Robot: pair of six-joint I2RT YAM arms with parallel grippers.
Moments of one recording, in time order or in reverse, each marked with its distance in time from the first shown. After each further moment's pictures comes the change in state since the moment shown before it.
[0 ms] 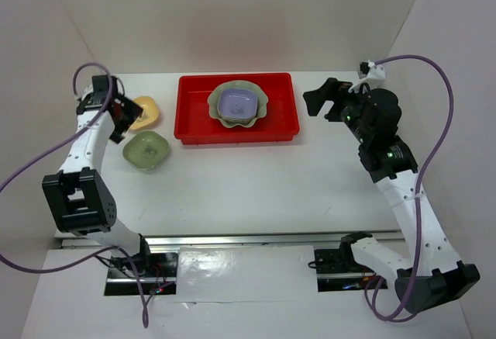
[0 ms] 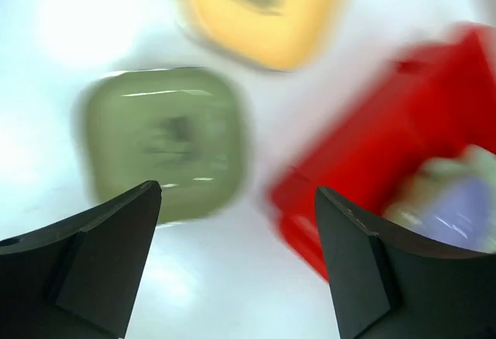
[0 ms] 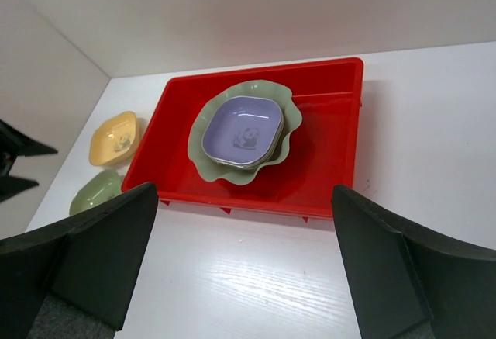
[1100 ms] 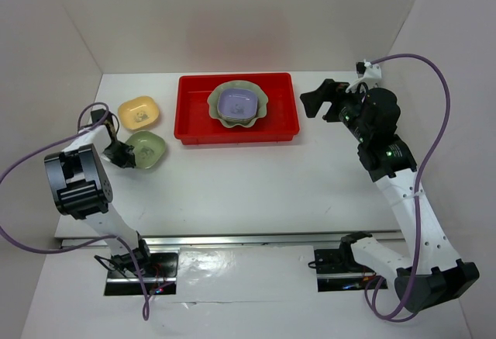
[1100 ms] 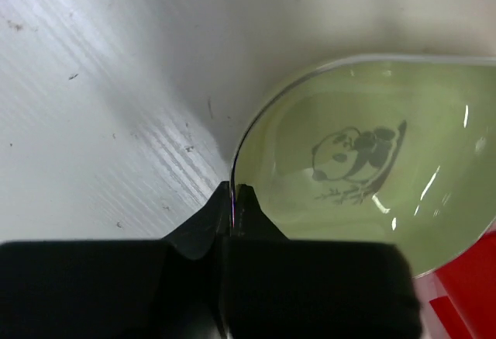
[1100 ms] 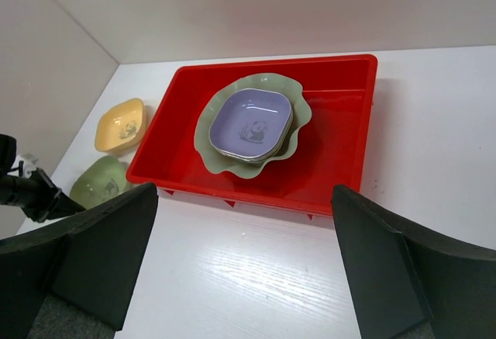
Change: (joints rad) left arm 0.251 0.179 -0.340 0.073 0.123 0.009; right arm 0.000 0.013 -0.001 0.005 -0.055 -0.024
